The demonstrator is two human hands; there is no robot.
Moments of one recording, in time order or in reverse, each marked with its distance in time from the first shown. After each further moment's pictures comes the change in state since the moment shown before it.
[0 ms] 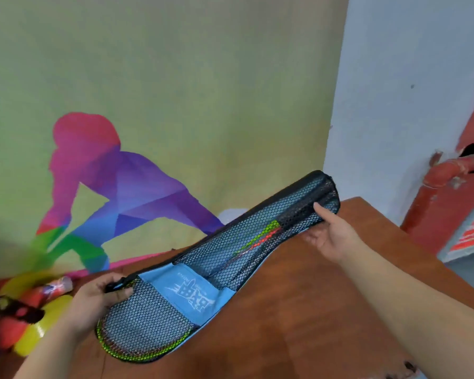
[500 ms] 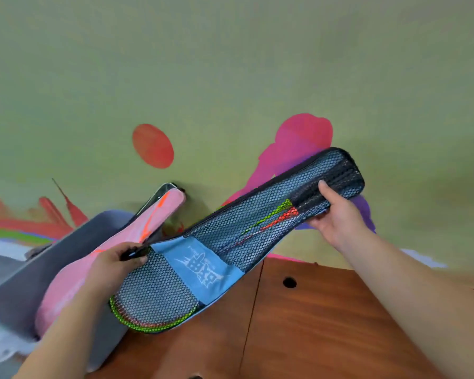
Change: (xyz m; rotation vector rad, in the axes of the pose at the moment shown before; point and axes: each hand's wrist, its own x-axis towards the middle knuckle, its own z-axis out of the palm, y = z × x) left_hand -0.104 -0.052 -0.328 0.184 0.651 0.015; right_hand -0.010 0.147 0.452 0.013 -0.425 0.075
